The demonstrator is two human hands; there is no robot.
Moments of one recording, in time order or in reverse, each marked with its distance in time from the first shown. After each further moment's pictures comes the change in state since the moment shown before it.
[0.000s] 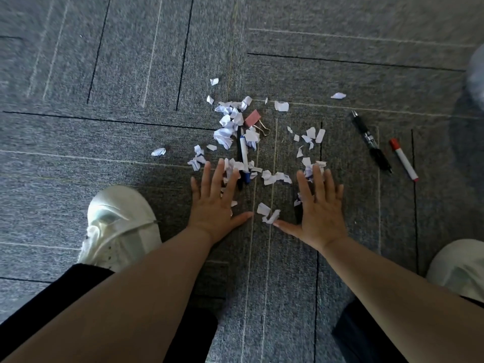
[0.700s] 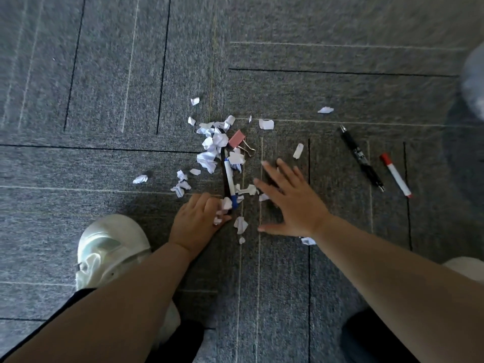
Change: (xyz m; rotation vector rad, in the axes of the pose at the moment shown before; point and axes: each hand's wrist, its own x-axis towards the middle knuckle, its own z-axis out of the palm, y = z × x) left_hand 0.032 -0.013 -0.011 -0.088 0.220 0.173; right_hand 0.071 0.010 -0.028 -0.096 -0.109 -0.463
